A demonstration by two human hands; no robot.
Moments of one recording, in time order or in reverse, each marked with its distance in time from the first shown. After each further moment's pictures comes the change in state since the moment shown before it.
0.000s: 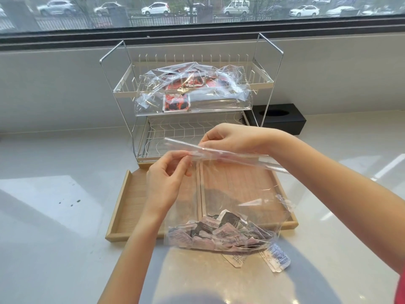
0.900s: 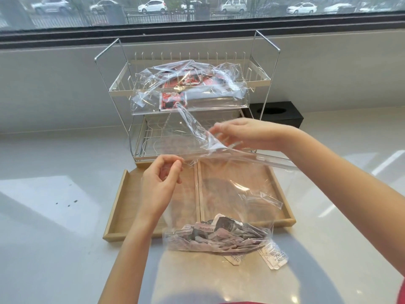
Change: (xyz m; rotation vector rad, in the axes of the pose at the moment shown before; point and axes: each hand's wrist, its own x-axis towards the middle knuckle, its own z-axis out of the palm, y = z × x) left_hand -0.007 -0.004 -0.006 0.031 0.003 -0.066; right_hand -0.014 0.029 -0.016 0.249 0.060 0.154
